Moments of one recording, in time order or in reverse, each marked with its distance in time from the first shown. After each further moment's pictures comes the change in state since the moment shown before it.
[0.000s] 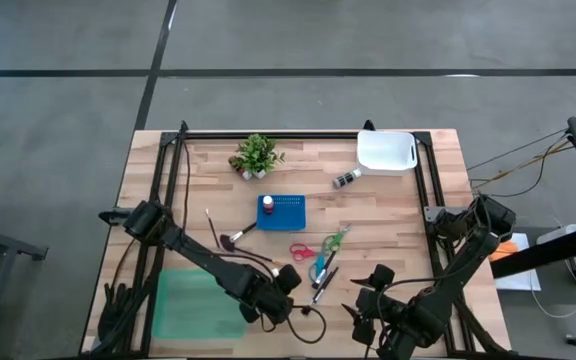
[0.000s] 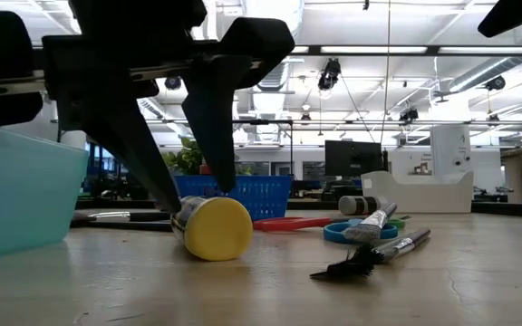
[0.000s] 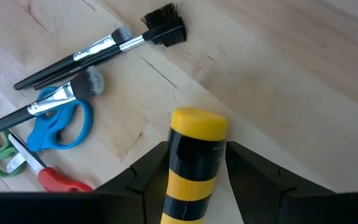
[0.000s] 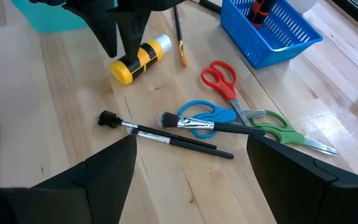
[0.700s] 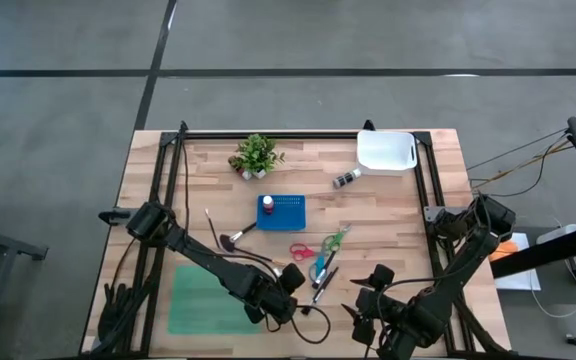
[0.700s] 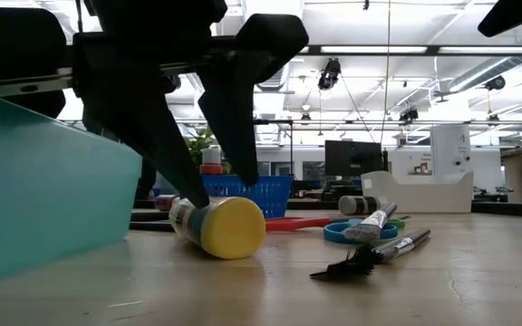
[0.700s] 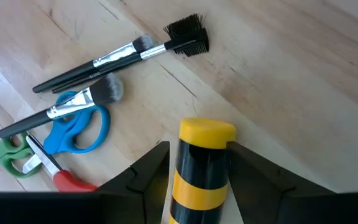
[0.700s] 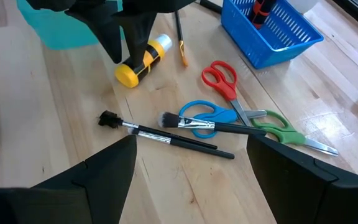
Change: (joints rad) left arm 0.002 0.009 0.051 -0.003 -0.015 -0.018; right arm 0.000 0.000 0.000 0.003 0.000 -0.002
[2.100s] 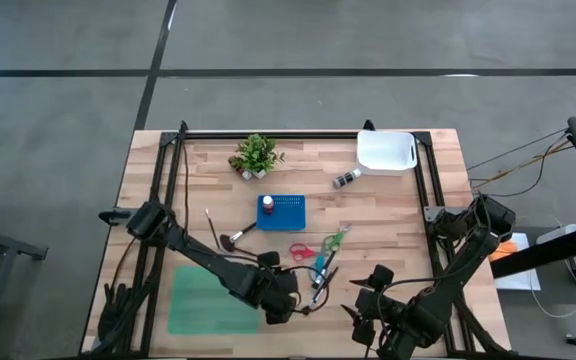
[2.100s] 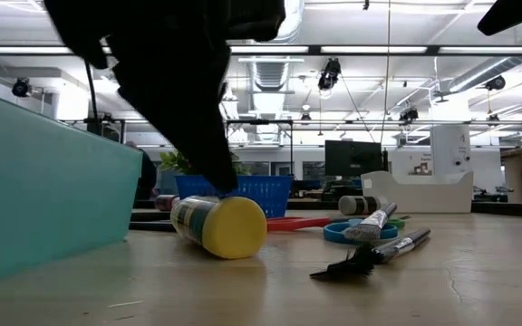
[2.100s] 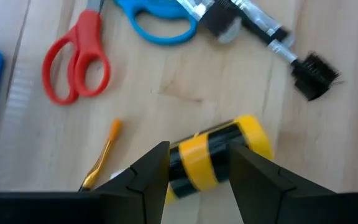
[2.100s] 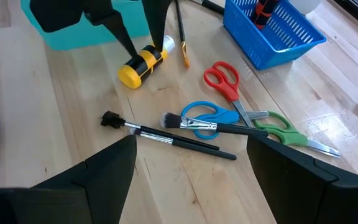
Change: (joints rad) left arm 0.004 -0.001 0.013 -0.088 -0.119 -1.075; right arm 0.002 0.000 0.000 0.011 0.000 -0.010
